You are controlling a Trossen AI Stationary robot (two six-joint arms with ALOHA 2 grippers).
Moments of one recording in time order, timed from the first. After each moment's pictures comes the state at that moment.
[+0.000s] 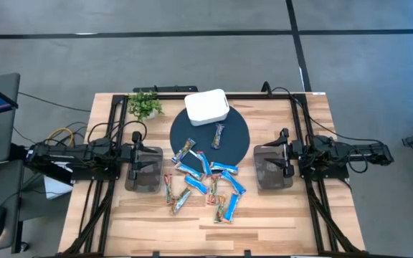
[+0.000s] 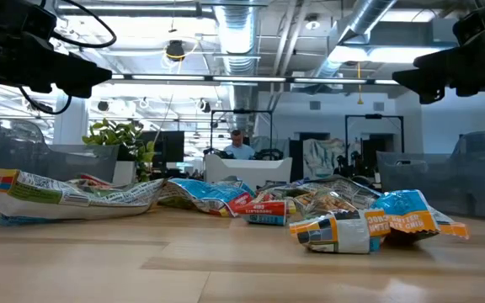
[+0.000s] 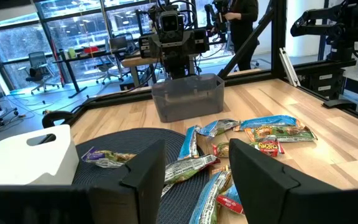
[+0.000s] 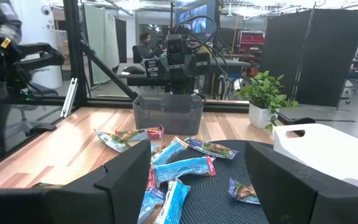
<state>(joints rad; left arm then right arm) -0.05 0.06 0.01 0.03 -0.01 0.16 0.05 0.01 0.01 0.01 0.03 -0.09</state>
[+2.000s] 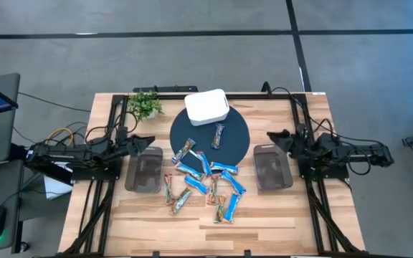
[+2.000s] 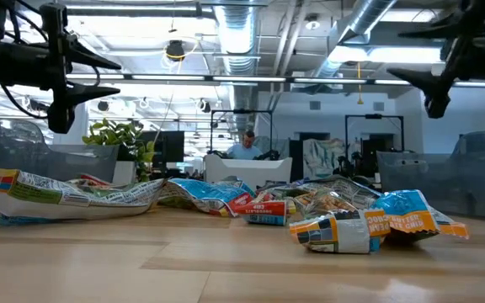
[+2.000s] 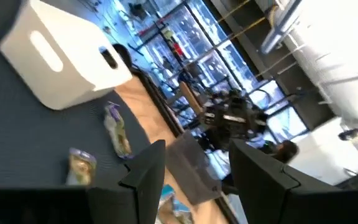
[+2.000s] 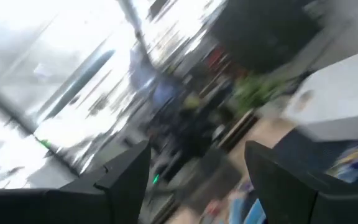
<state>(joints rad) -0.04 0.06 0.01 0.11 -0.41 -0.96 0.02 0.01 0.01 0.20 0.31 0.79</state>
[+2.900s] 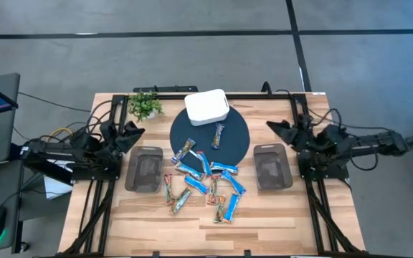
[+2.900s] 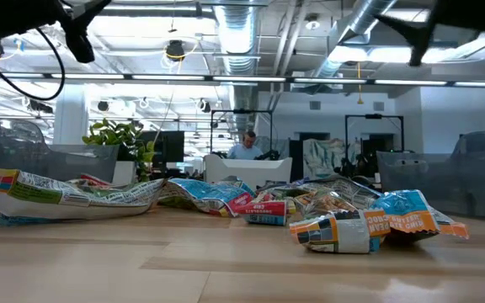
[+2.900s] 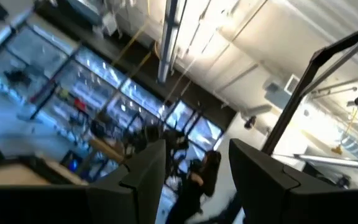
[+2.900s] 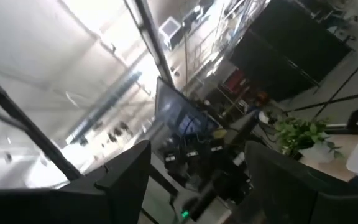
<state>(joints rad) -0.04 0.24 0.10 0.65 -0.18 -0.58 0.07 0.49 0.28 0.55 0.29 0.70</state>
